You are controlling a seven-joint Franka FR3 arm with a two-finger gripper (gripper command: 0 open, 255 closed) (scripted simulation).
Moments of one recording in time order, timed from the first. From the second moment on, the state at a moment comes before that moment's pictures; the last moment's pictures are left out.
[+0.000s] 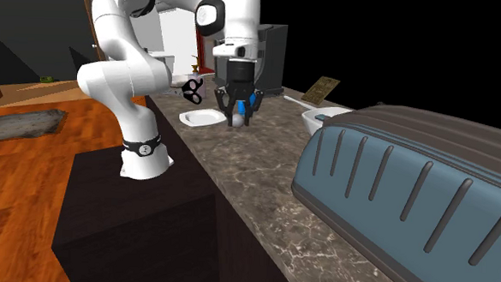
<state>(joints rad) 0.05 -0.76 0.77 -2.68 0.39 2.09 0.69</state>
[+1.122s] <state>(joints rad) 0.03 -0.78 0.69 -2.49 0.32 1.88 0.70</state>
